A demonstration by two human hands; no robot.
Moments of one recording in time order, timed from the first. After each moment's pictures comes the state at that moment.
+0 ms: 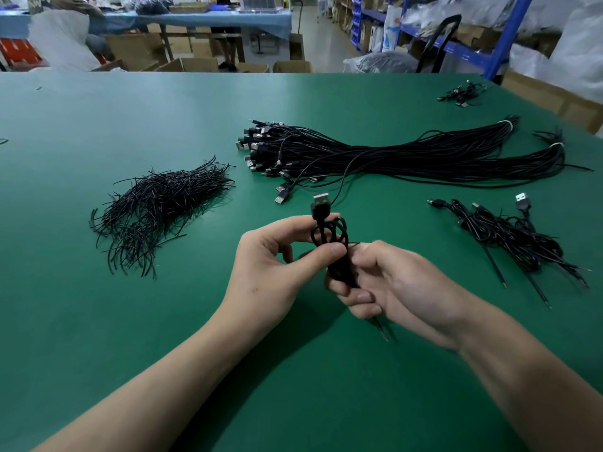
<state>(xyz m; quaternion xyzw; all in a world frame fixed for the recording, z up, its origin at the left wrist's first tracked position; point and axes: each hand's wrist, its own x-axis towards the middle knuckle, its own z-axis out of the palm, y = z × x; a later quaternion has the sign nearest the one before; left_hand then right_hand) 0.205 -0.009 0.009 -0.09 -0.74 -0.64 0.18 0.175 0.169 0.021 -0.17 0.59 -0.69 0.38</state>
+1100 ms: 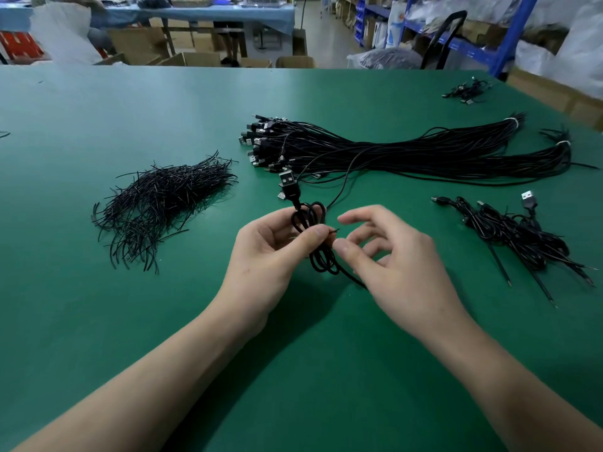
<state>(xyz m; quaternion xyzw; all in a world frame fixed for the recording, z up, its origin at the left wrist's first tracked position) 0.202 -0.013 0.005 -0.03 -0.64 -0.76 0.11 0.181 0.160 0.012 -0.19 0.84 -0.50 -0.08</state>
